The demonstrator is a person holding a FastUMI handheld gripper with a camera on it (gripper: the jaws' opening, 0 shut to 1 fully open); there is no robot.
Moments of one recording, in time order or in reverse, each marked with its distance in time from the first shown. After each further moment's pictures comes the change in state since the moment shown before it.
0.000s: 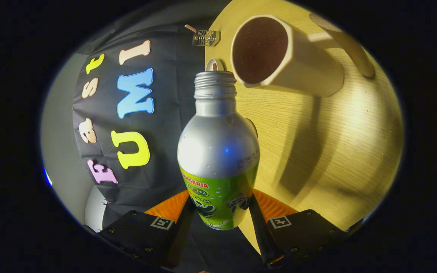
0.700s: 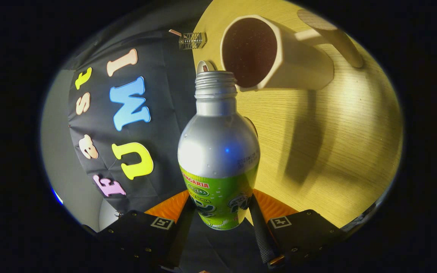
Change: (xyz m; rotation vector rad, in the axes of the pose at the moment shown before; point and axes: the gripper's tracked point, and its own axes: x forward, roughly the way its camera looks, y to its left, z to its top) arm -0.002 0.007 0.004 0.121 0.008 -0.009
